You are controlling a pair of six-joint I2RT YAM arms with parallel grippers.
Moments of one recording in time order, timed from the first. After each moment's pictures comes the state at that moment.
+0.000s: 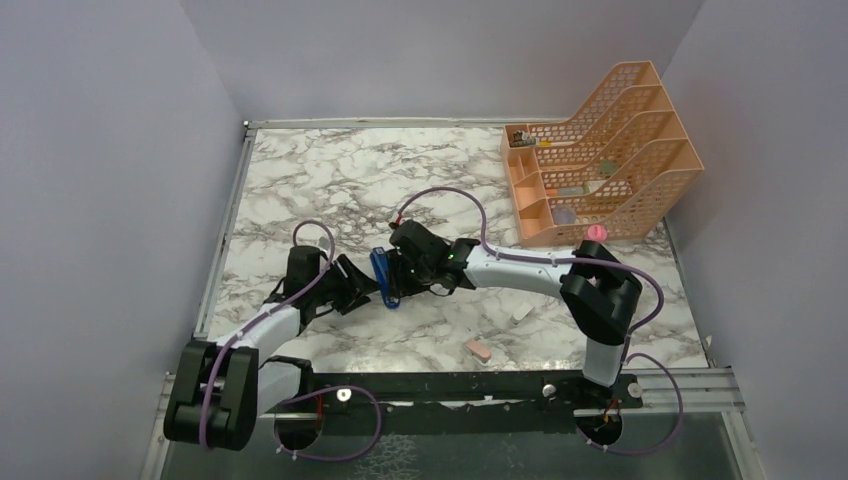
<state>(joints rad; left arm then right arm) -0.14 1.09 0.27 0.03 0.49 -0.88 1.05 1.85 1.27 -0.29 0.02 0.64</state>
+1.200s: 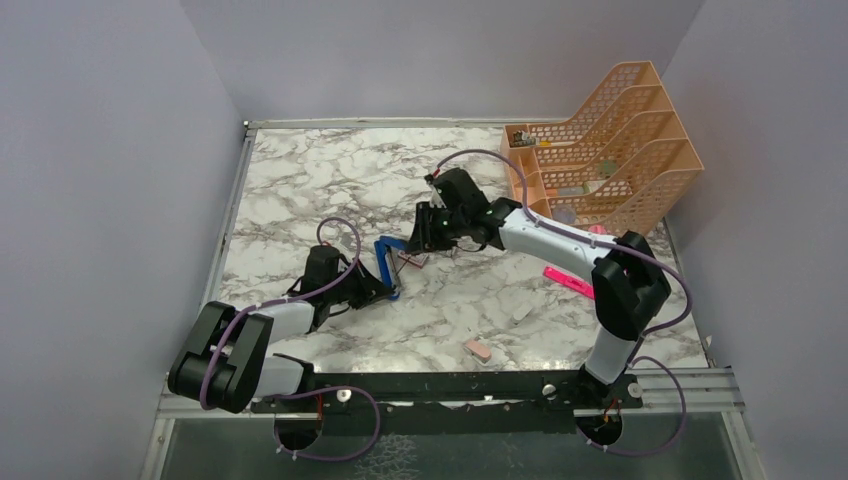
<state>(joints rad) -0.30 1.30 0.25 0.36 0.48 -0.87 0.79 1.76 1.29 -0.32 -0.23 0.63</state>
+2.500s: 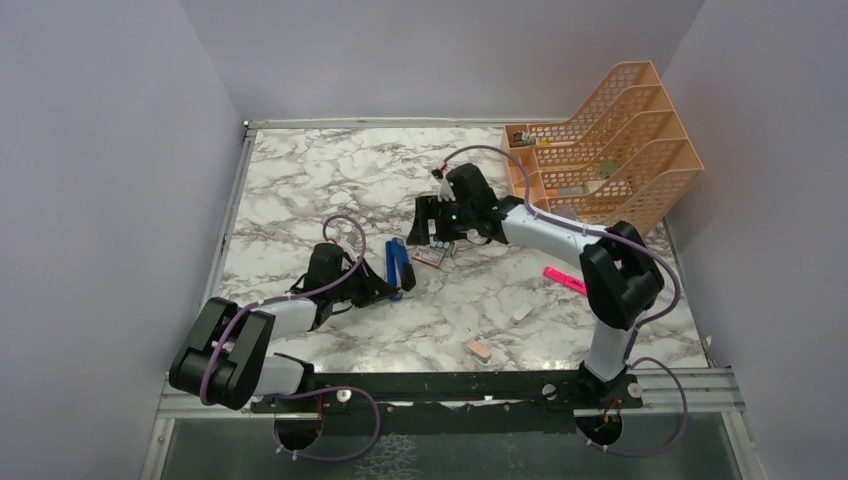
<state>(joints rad) -0.32 1.32 0.27 0.37 0.49 -0.84 0.68 1.88 1.36 -0.18 -0.27 0.45</state>
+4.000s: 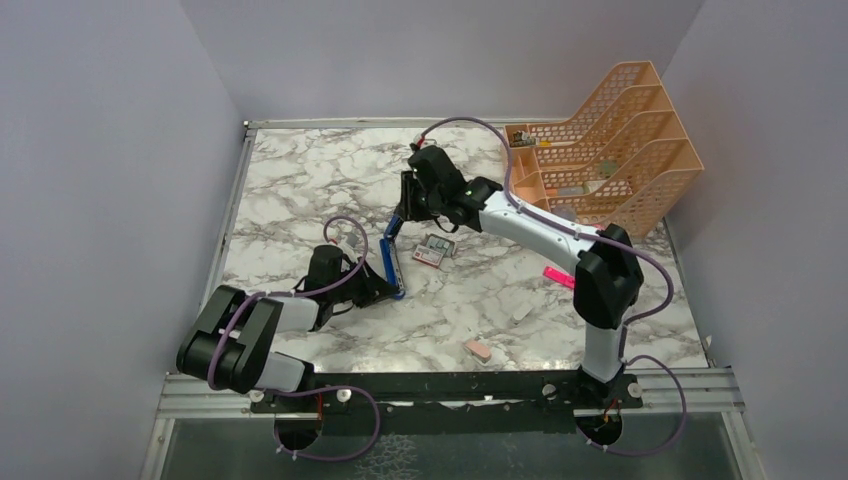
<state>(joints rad) -0.32 1.39 0.25 0.47 0.53 -0.86 0.84 1.87 1.59 -0.42 0.11 0.55</state>
